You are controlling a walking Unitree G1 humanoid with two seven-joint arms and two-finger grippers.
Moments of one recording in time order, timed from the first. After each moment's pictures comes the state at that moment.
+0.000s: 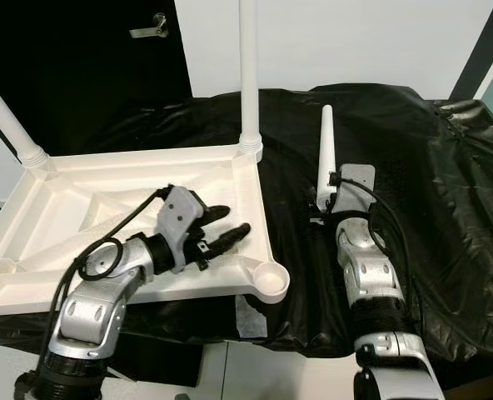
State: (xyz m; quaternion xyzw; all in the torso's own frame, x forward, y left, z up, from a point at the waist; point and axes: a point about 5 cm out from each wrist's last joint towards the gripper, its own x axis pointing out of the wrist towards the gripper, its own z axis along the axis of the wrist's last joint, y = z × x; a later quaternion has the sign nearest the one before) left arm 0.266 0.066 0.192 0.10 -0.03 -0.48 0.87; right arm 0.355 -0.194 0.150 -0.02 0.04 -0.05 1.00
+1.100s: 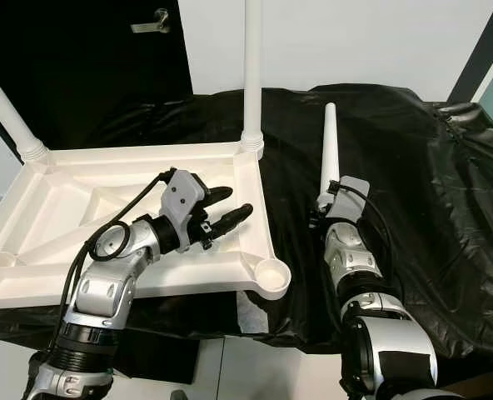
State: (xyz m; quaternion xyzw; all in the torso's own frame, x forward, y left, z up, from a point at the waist) left arm 0.295 0.071 0.192 0.12 -0.06 -0.46 0.88; right arm 0.370 -0.191 0.114 0.03 0.07 -0.10 0.99
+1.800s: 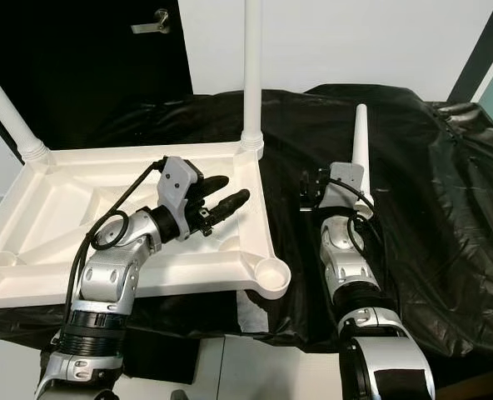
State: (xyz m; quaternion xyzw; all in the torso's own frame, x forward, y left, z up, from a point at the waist) left arm 0.310 0.079 0.196 0.08 -0.05 -0.43 0.90; right arm 0.364 -0.177 0.140 -0.03 -0.07 -0.06 1.00
